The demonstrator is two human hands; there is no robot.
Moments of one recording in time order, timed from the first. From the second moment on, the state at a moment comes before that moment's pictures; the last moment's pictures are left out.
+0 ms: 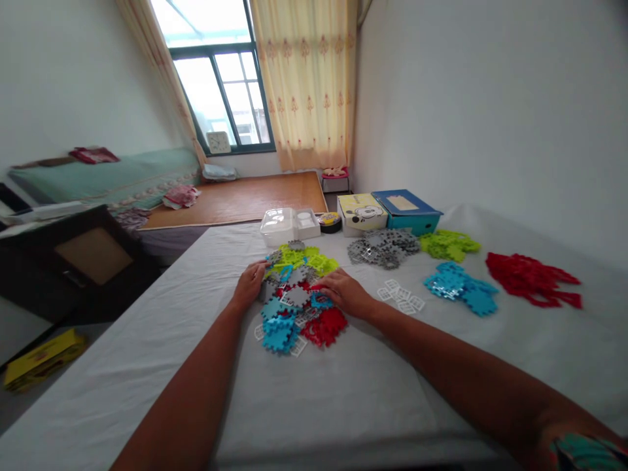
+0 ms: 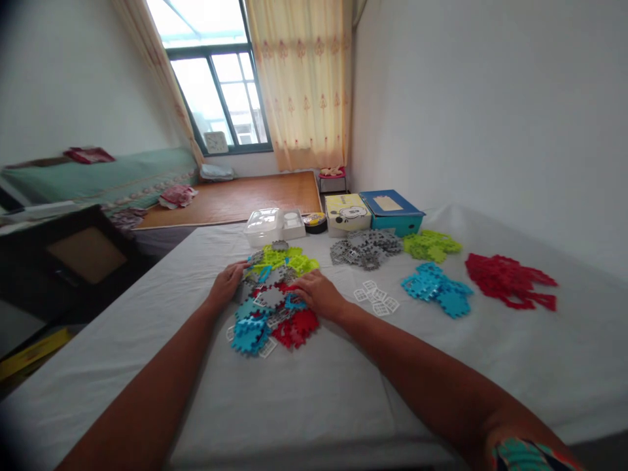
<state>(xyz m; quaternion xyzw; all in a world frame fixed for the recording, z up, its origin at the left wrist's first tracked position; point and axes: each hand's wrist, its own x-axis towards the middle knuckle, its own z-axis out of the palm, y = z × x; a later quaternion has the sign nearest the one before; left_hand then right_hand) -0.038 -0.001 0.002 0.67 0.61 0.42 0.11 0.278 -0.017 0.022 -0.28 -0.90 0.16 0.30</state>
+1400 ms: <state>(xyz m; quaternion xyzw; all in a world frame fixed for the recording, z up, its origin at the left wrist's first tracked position) -0.036 -0.001 0.005 0.68 0.62 0.38 0.11 0.313 -0.054 0.036 -0.32 -0.91 0.20 0.17</state>
